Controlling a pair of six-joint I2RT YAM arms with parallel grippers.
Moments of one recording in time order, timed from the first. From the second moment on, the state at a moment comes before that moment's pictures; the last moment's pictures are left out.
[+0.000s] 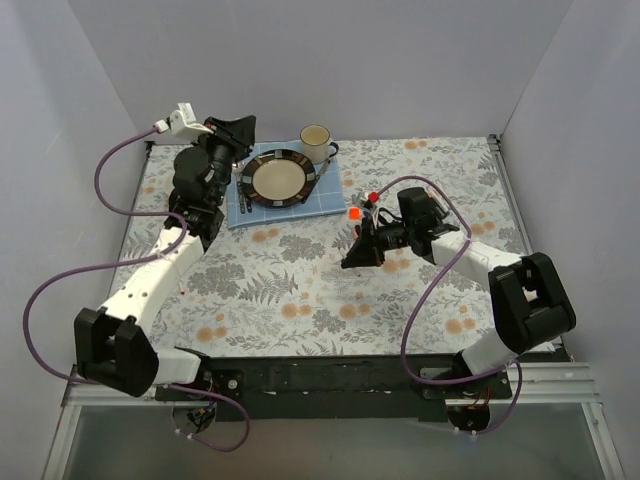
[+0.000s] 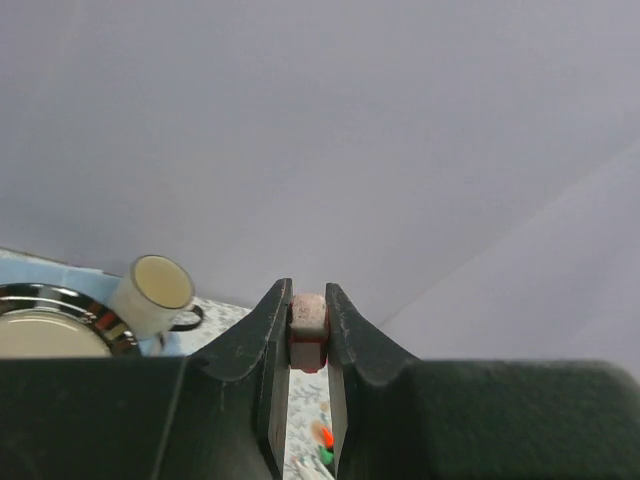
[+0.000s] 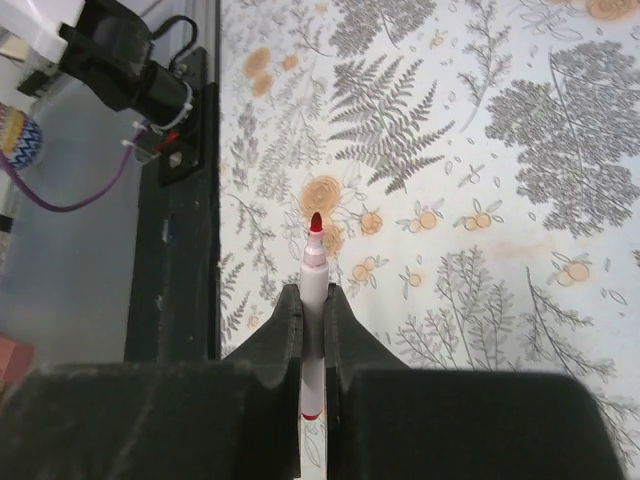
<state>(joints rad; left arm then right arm) -0.32 1.34 1.13 0.44 -0.14 -0.72 0.44 1.55 0.86 0.06 -1.15 -0.03</state>
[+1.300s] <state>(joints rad) -0.67 2.07 1.31 0.02 0.12 -0.81 0.20 1.78 1.08 -0.27 -0.03 -0.44</state>
